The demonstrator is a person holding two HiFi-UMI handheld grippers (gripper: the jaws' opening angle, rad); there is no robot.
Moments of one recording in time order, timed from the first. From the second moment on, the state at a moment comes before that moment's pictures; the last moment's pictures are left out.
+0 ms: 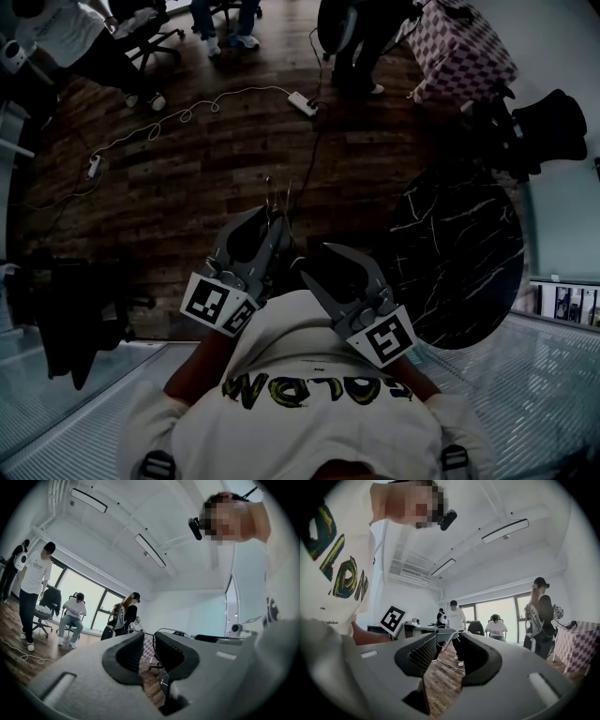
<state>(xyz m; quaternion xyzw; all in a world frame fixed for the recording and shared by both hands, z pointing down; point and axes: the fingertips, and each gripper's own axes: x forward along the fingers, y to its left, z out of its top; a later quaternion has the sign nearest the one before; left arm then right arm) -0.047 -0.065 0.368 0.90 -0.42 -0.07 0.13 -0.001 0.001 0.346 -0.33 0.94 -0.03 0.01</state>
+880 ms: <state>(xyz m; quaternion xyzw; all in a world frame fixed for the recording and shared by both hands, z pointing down) -0.040 -0.055 0.369 0.90 -0.40 -0.08 0.14 0.044 -0.030 0.342 -0.40 0.92 -0.02 0.01</state>
